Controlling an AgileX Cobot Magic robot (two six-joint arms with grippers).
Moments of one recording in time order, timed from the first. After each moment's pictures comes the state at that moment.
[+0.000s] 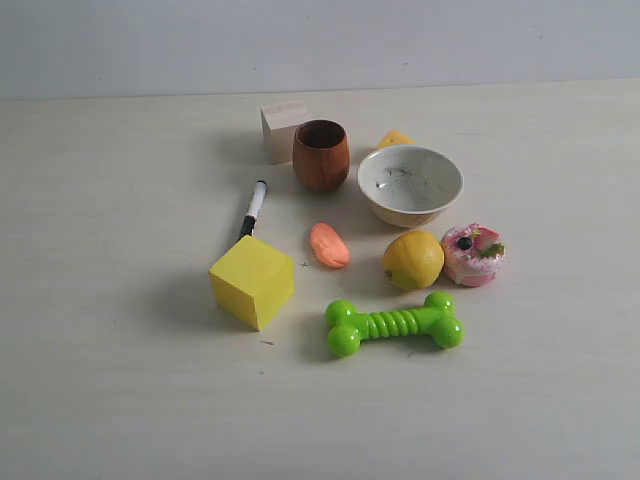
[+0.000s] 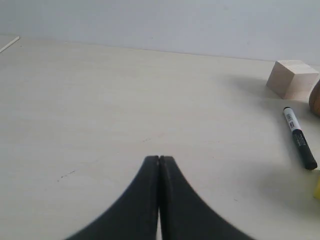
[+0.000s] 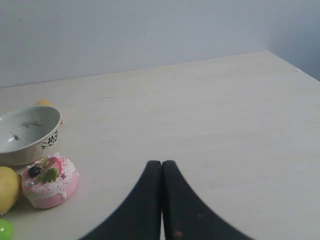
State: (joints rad) left arm -0.05 0.01 0.00 0.10 0.37 -0.18; right arm -0.10 0.01 0.00 -0.01 0.34 0.08
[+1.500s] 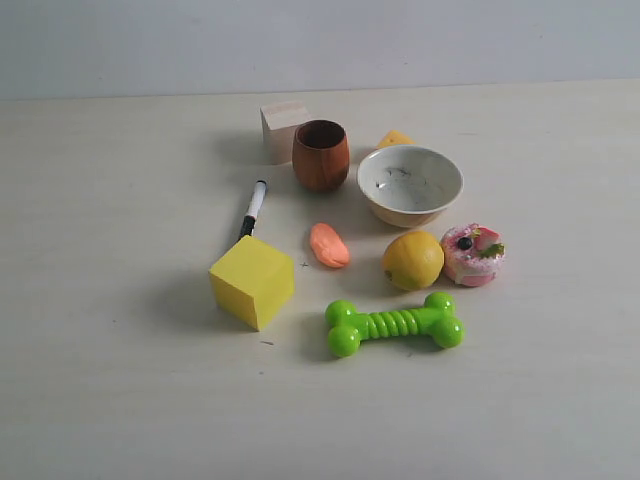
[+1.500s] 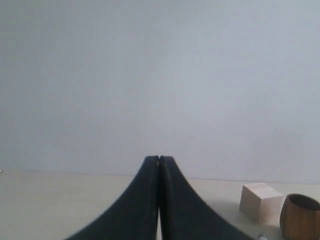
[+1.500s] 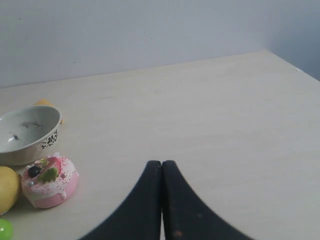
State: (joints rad) left arm -0.05 0.01 -0.01 0.12 -0.06 -0.19; right arm -0.10 0.01 0.00 -0.01 0.34 0.08
